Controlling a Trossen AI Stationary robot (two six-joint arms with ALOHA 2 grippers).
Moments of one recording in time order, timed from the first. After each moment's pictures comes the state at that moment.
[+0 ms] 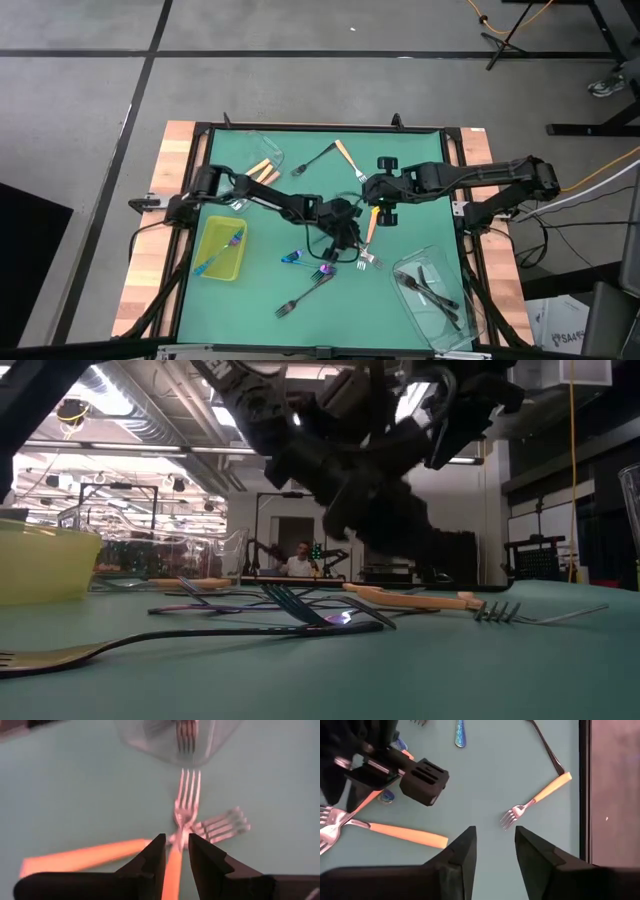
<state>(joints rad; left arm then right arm) -0.03 2.17 1.35 0.18 0.27 0.35 0.06 1.44 1.28 -0.99 0.35 -0.10</state>
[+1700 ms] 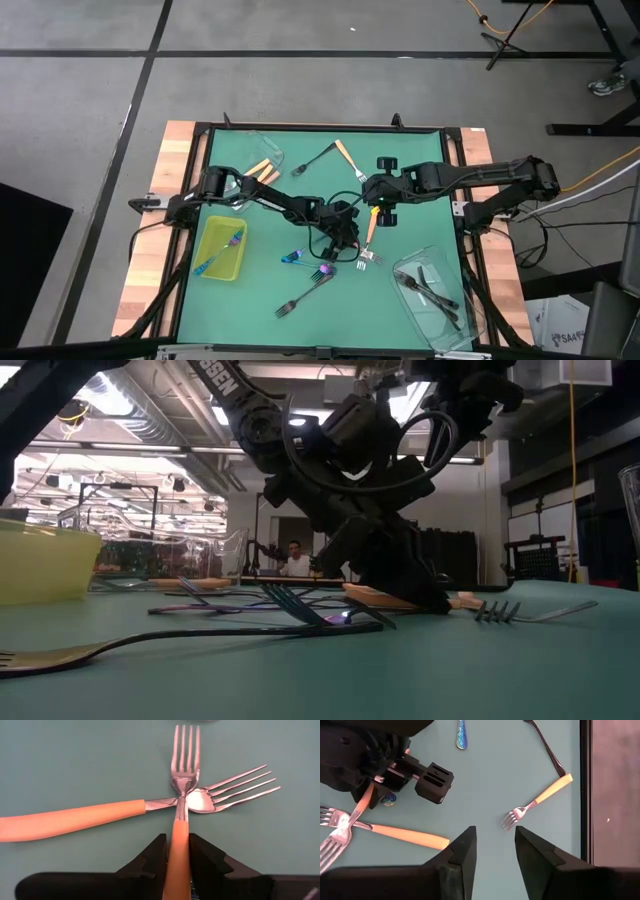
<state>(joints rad) -0.01 2.23 1.35 0.16 0.23 0.34 0.06 1.44 1.28 -0.99 0.34 -0.10</state>
